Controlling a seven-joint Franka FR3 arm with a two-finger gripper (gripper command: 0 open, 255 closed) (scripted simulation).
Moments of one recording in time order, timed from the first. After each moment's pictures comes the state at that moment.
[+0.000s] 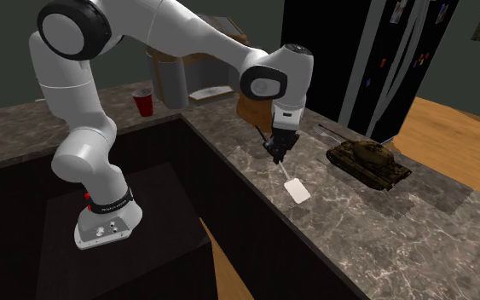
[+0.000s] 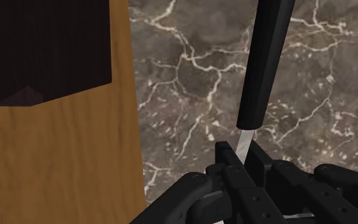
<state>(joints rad) -0.39 0.10 -0.08 -2.00 0.07 2.06 1.01</state>
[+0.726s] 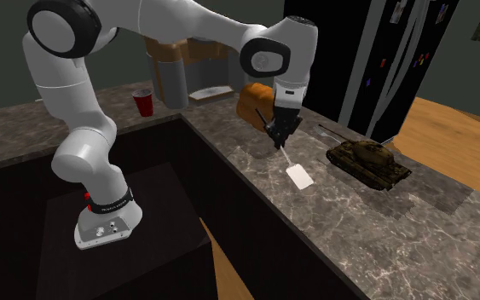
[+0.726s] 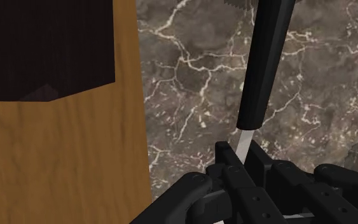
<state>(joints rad) -0.39 0.05 -0.08 -1.90 0.07 1.92 1.02</state>
